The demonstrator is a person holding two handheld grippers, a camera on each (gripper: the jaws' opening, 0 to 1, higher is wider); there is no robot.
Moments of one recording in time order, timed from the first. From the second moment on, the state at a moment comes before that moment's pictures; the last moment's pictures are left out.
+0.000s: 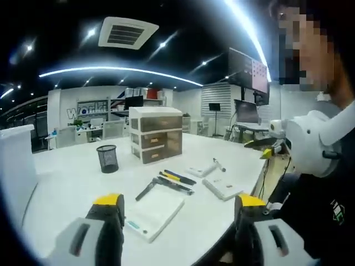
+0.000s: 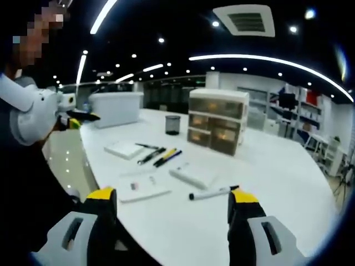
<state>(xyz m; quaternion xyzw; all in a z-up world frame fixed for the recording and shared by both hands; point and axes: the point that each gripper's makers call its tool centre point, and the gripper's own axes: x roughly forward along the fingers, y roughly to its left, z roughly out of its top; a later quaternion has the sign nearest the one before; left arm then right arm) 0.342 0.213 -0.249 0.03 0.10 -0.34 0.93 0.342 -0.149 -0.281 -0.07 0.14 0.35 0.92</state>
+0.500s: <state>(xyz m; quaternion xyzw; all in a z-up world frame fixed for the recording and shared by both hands) 0.362 0.201 -0.252 0.08 0.15 -0.36 0.92 0.338 -0.148 -0.296 -0.06 0.15 0.35 0.92</state>
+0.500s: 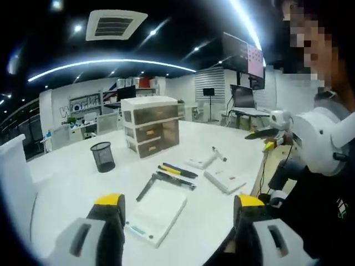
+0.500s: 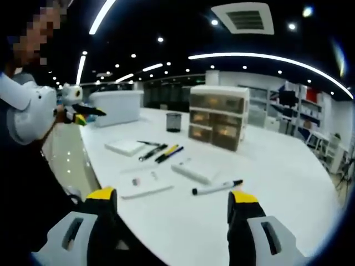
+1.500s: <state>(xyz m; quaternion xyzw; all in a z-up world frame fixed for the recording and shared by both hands) 0.431 0.180 -0.258 0.17 0.23 -0.42 0.86 0.329 -0.155 -0.316 -0.04 0.15 0.34 0.93</state>
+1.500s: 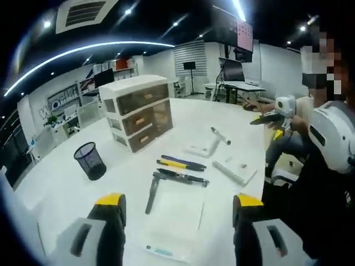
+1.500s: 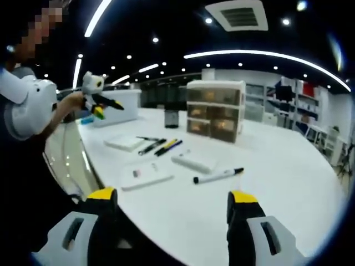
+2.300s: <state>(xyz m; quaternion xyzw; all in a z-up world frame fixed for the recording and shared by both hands) 0.451 0.166 -0.263 0.21 0.28 -0.43 0.83 0.325 -0.156 -0.316 -0.03 0.14 0.34 0.93</state>
